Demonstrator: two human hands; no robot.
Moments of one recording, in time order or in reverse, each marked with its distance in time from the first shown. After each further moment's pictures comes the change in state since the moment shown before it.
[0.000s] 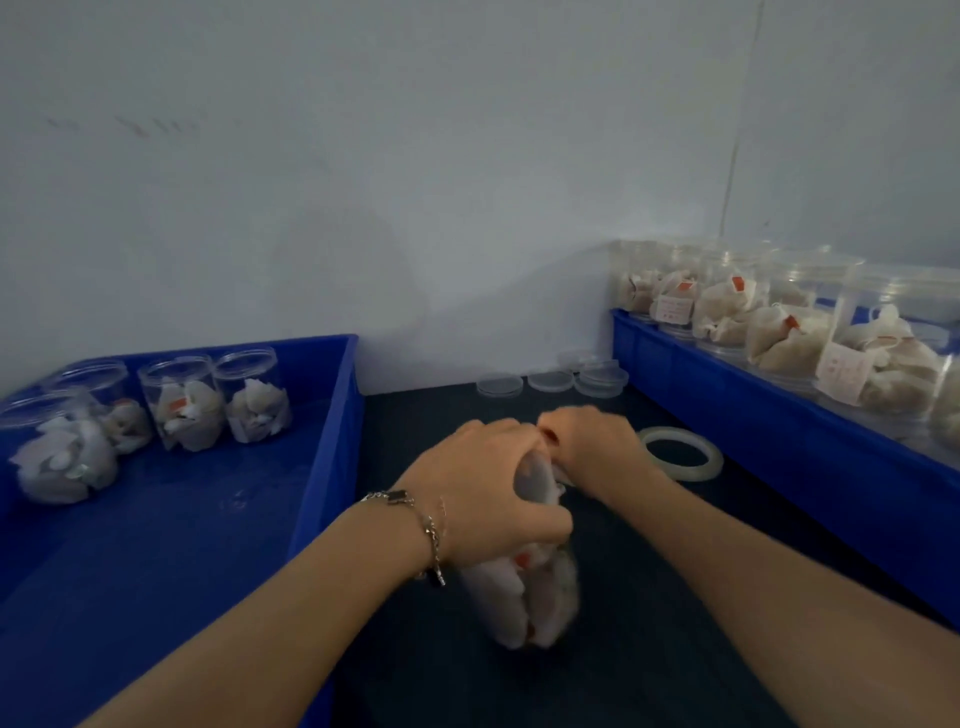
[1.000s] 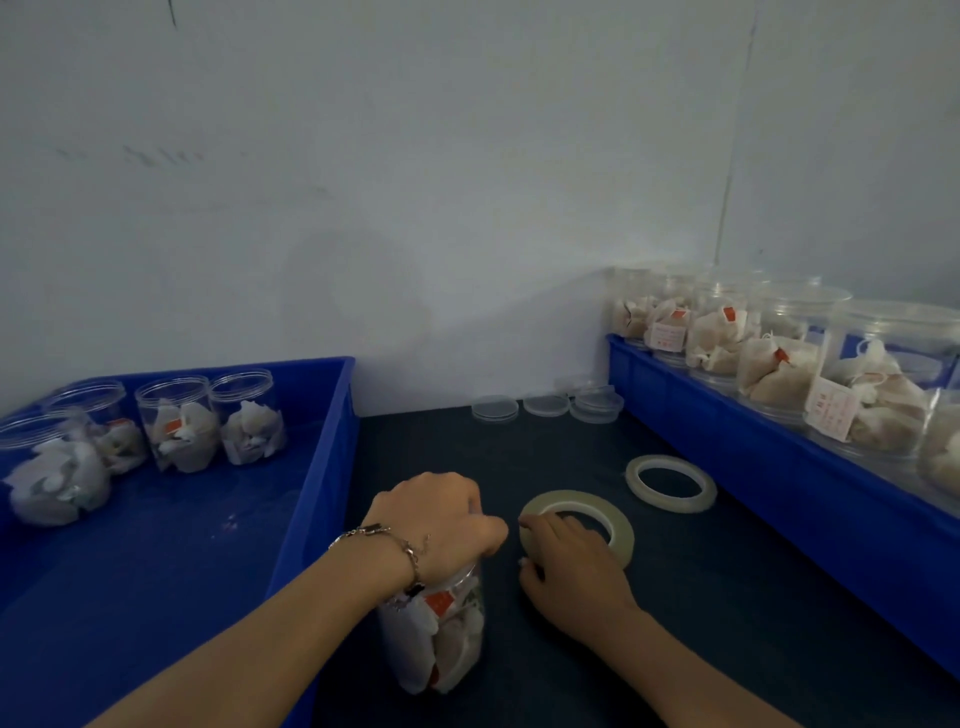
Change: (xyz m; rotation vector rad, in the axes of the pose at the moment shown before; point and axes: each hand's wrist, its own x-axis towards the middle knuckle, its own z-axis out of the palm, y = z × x) left_hand 0.018 -0.029 0.009 0.093 -0.029 -0.357; right_hand -0.056 -0.007 0.073 0.141 0.065 -0.039
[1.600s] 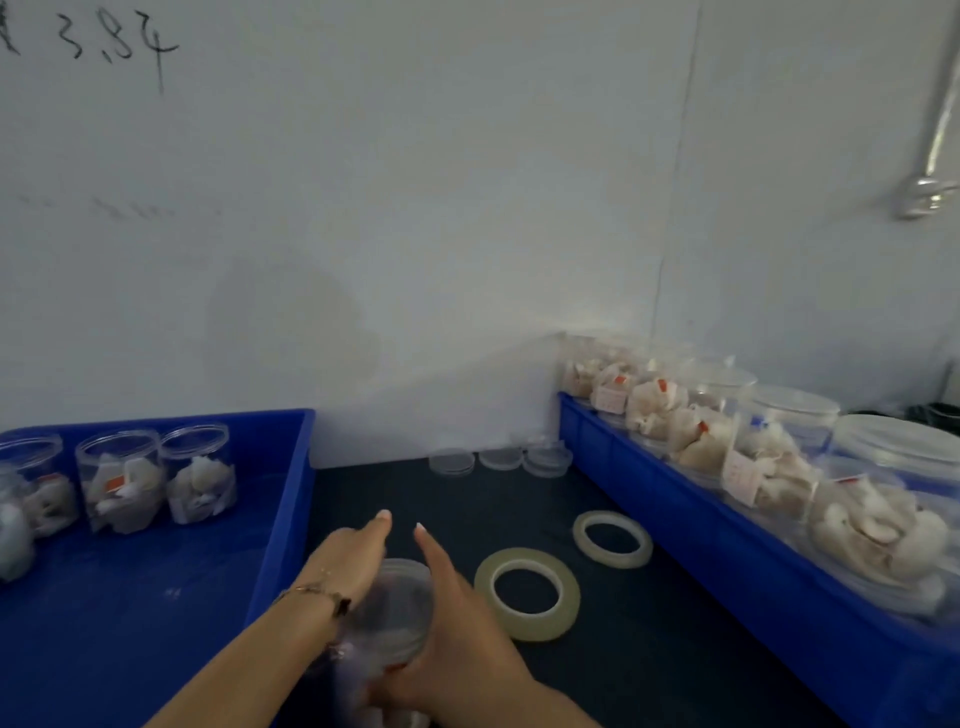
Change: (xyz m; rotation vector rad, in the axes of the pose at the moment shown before) left_hand 0.001 -0.023 -0.016 -0.822 0.059 -0.410; right_hand -0.005 -0.111 -0.089 0.633 -0.367 0.163
